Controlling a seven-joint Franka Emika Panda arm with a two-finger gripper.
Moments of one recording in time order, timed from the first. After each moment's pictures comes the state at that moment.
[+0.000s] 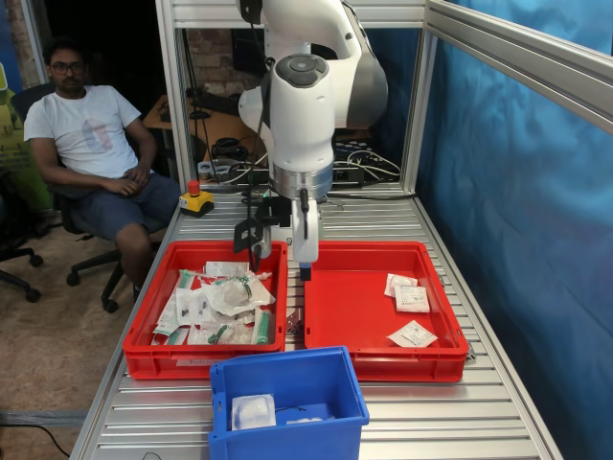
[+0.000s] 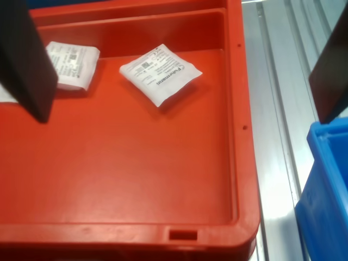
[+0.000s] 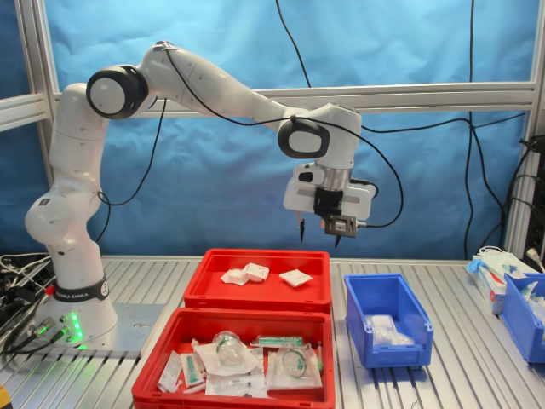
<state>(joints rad) 0.08 0.32 -0.06 -1.72 0.01 1.90 2.38</state>
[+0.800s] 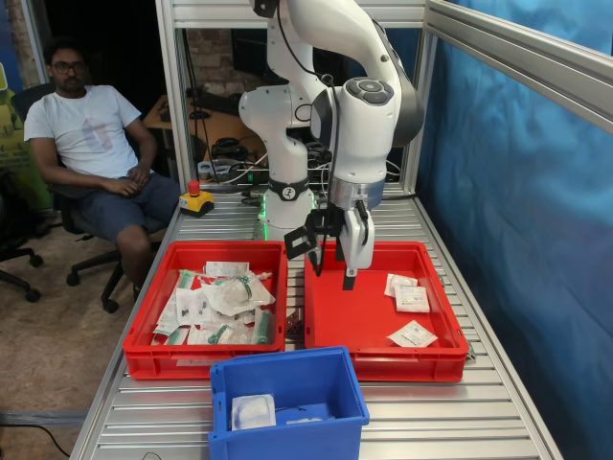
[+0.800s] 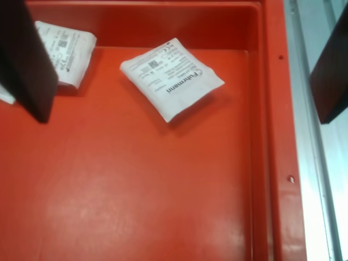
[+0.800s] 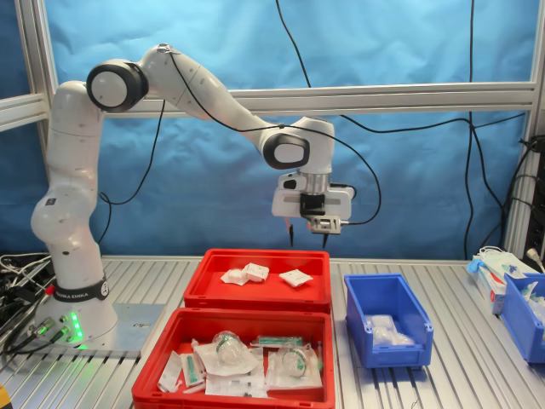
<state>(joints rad) 0.23 0.25 -0.06 -1.94 -0.06 2.14 2.51</state>
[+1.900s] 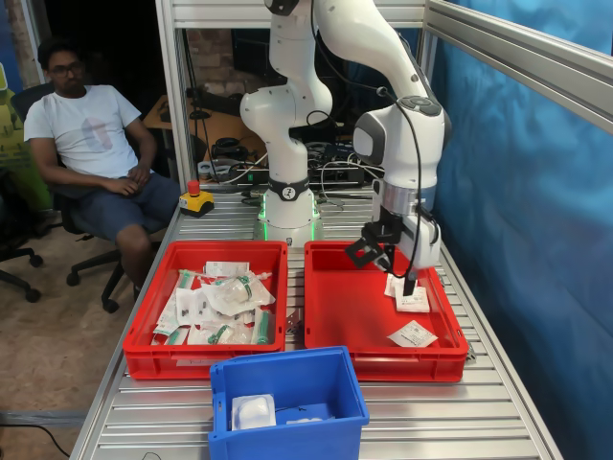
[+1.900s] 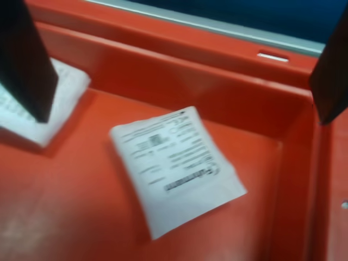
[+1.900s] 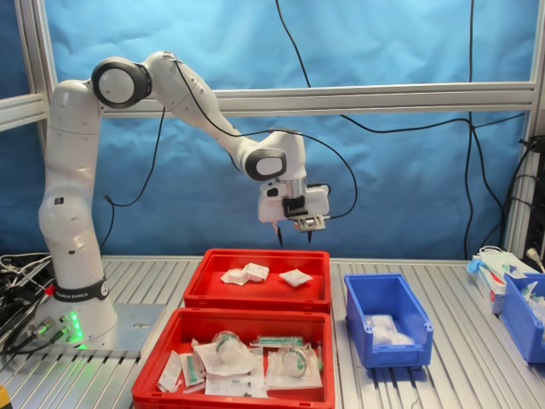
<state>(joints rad) 0.42 0.24 -0.06 -2.13 -0.07 2.46 2.54</state>
